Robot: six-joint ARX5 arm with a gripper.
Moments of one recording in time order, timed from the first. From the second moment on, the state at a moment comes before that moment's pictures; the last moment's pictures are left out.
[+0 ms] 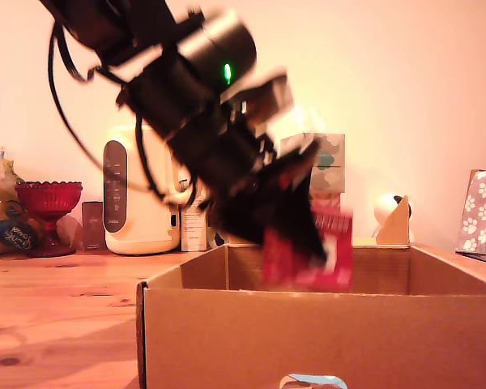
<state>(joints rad) -0.80 1.82 1.11 -0.20 0.32 0.03</state>
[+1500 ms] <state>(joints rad) -0.47 1.25 0.70 0.17 0.23 -0.06</state>
